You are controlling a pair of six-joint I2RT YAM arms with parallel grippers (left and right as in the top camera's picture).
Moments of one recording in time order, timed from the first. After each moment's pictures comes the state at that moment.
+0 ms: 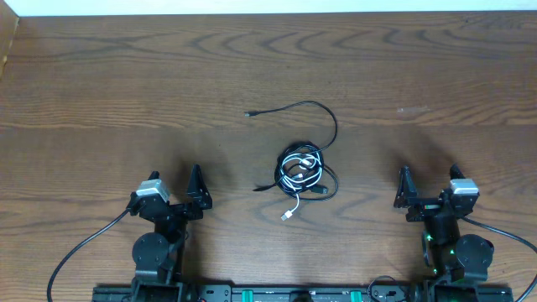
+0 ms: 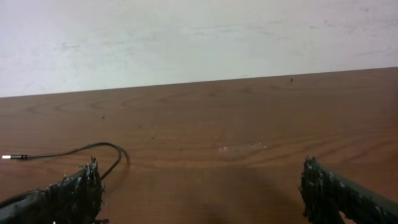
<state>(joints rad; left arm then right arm) -0.08 0.01 0.02 -0.11 -0.08 -0.32 -0.08 0.02 0.01 -0.06 -0.14 0.12</state>
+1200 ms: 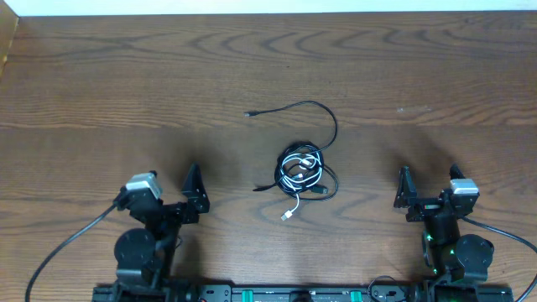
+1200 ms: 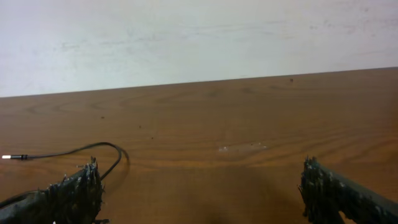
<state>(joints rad) -0.08 0.16 0.32 -0.36 0.00 -0.36 -0.08 0.02 0.01 -0.06 -0.14 0.12</state>
